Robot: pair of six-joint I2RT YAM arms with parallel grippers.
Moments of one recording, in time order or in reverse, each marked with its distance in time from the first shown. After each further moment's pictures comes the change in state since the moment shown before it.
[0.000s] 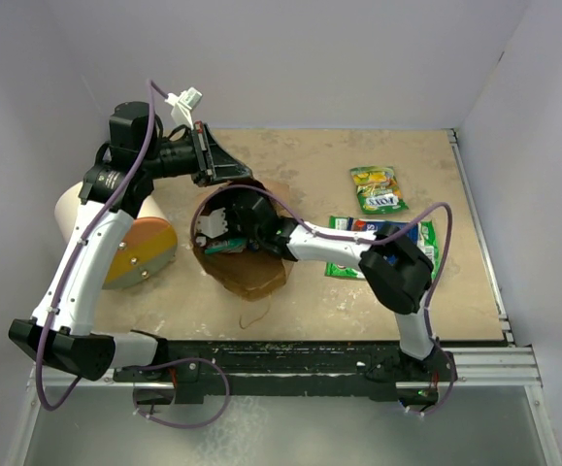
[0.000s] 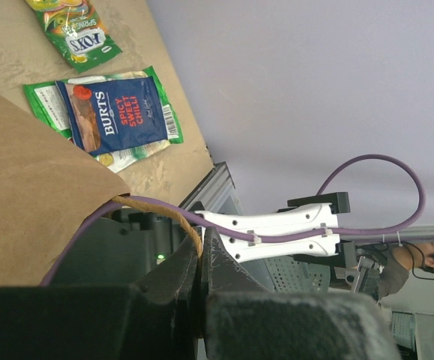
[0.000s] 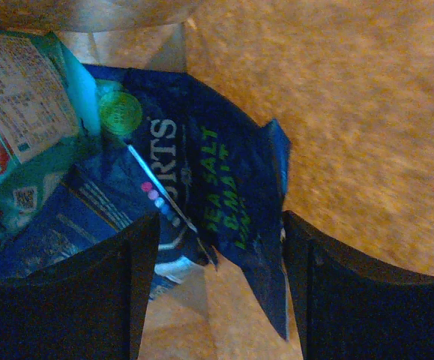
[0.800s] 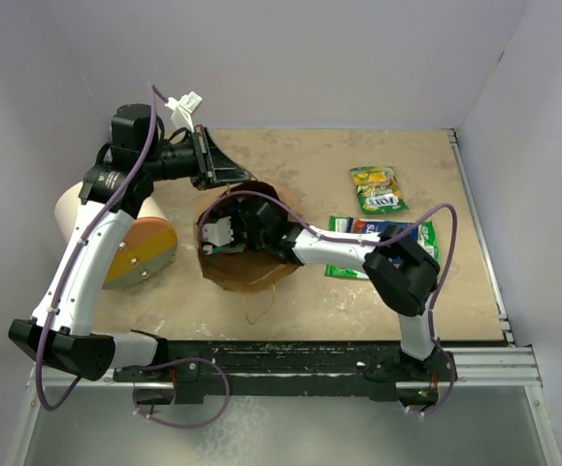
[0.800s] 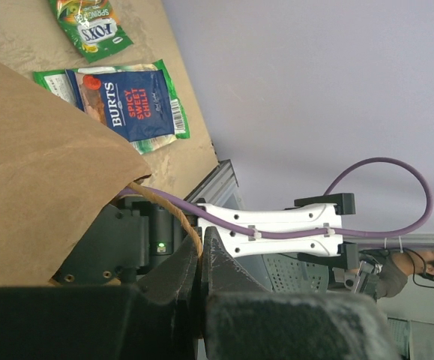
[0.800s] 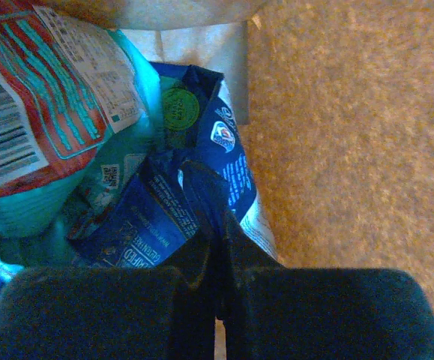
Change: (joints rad) left arm 0.000 0.000 0.000 -0.050 -0.025 0.013; right arm -0.005 0.016 -0.049 -0.025 -0.093 0.067
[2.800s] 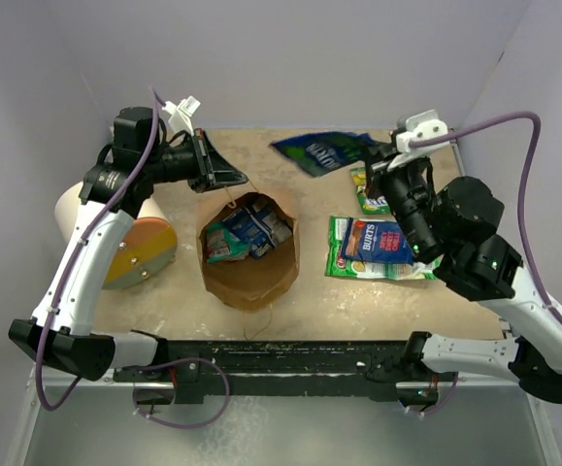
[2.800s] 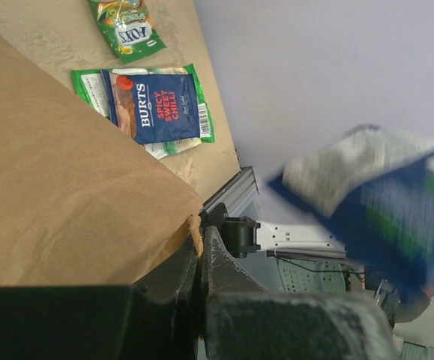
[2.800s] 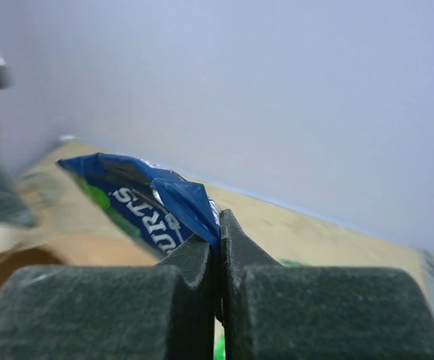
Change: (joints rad) left arm 0.002 0.000 0.001 -0.064 -0.079 0.047; right arm 0.075 -0.952 0.182 -0.469 0.427 0.874
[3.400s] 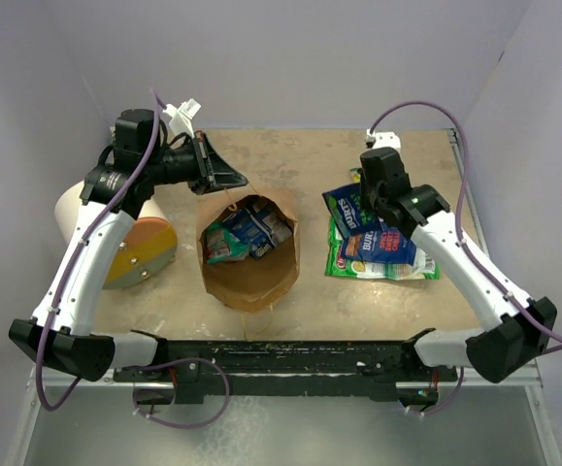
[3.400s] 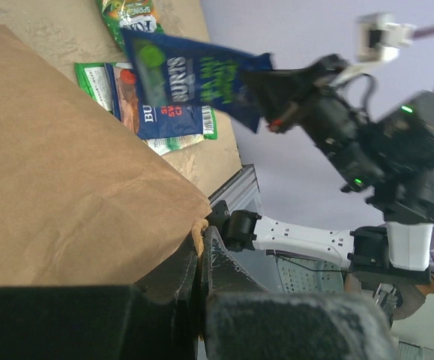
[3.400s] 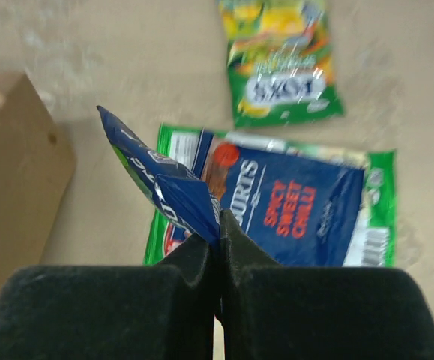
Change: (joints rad) left arm 0.002 -0.004 -0.020 -0.005 -0.001 -0.002; right arm -0.516 0.262 -0.193 -0.409 -0.039 0.473
